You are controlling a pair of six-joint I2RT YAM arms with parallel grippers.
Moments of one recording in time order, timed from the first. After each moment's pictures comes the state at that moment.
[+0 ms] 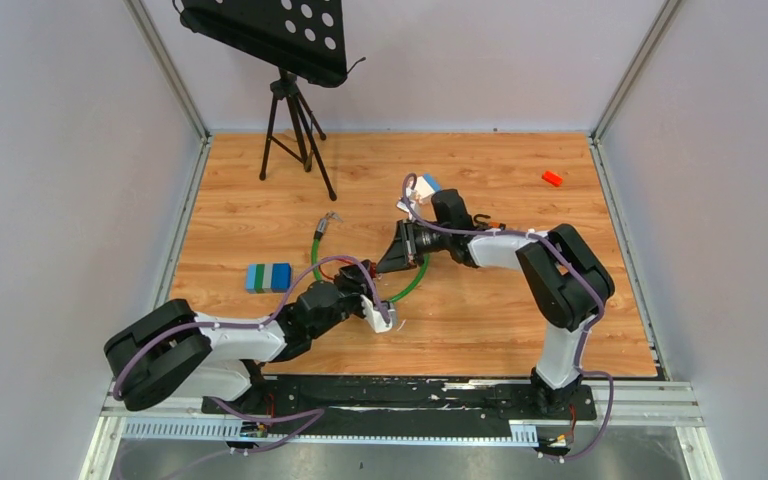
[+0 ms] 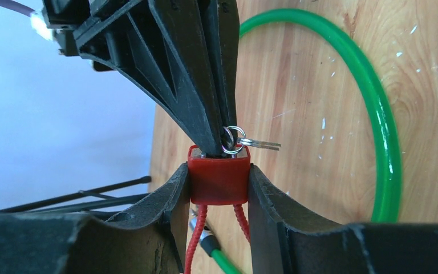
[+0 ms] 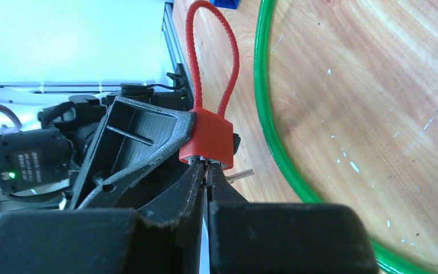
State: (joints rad) left arm -0.94 1.26 0.25 0.75 -0.12 1.05; right arm 0.56 1.86 0.99 0.30 -0.99 0.75
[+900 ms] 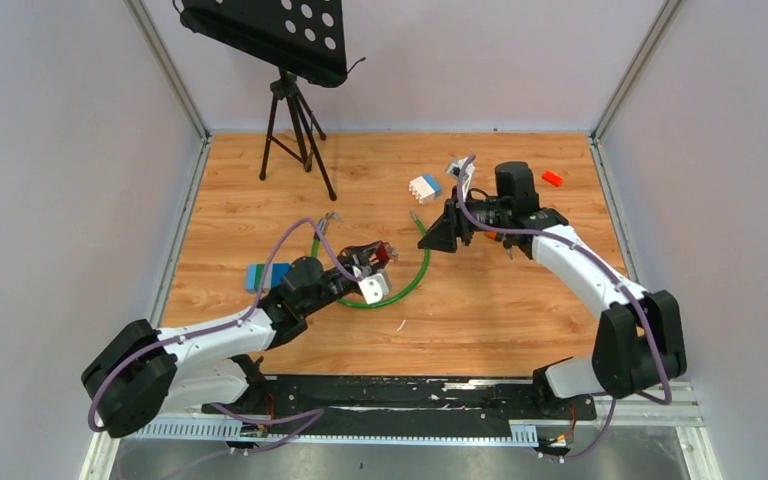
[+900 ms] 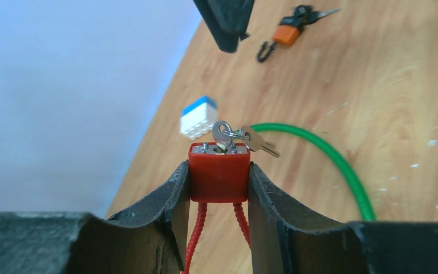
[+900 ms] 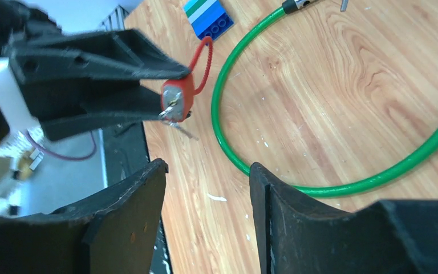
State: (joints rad) left arm -0.86 1.12 0.38 0.68 0.10 0.76; right arm 0.34 1.44 1.02 -0.14 -0.99 0.13
